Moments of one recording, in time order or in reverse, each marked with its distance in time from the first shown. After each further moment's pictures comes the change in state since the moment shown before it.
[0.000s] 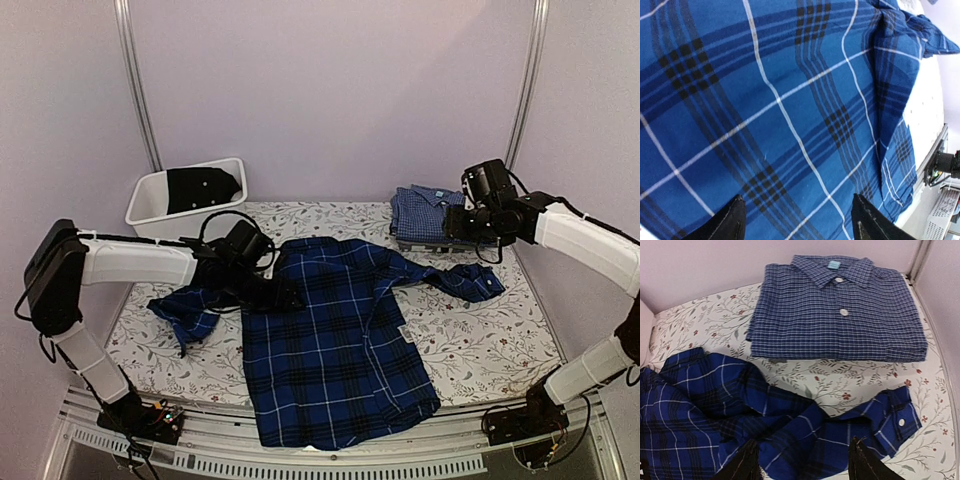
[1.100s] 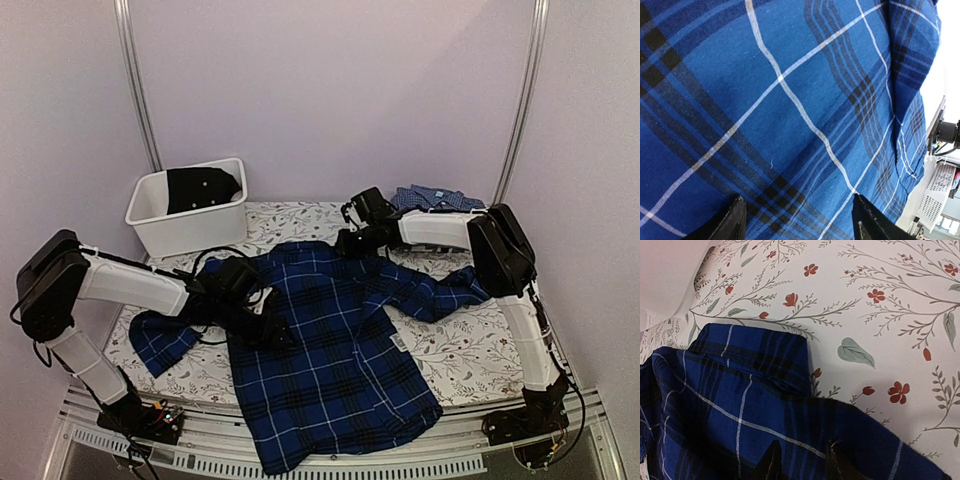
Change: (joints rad) left arm -0.031 -0.011 -0.249 0.177 0.126 -0.047; right arm 0.220 1.013 0.711 0.247 -0.433 -0.010
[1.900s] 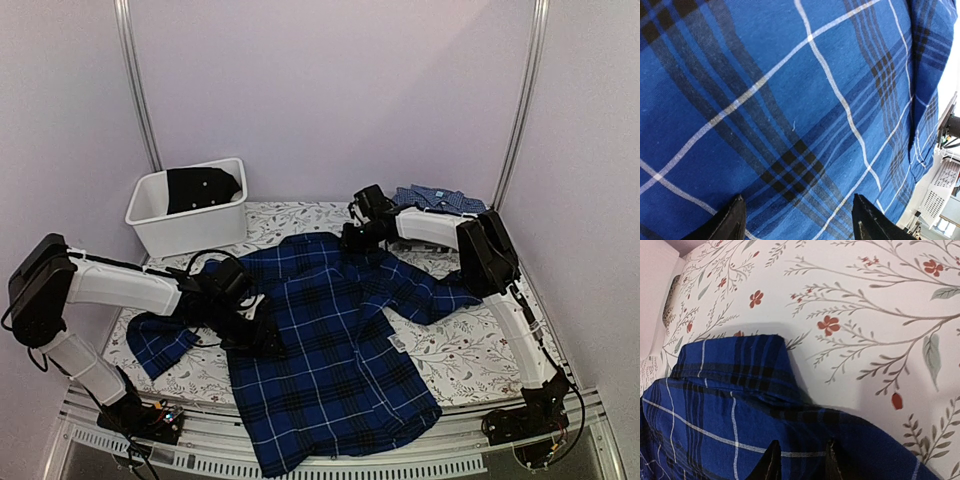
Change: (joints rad) left arm 0.000 -0.065 -0.006 -0.167 -0.005 -0.005; right arm -0.057 0.174 0.238 -0.098 0.015 0.080
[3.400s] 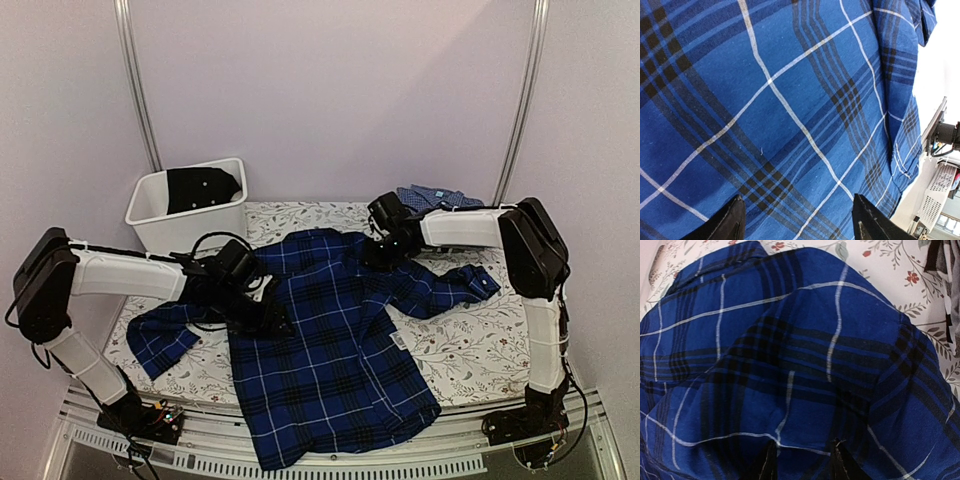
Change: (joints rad) left arm 0.029 0.037 0.126 -0.016 -0.005 0.049; right arm 0.050 -0.418 -0.526 -0.008 0.161 -0.001
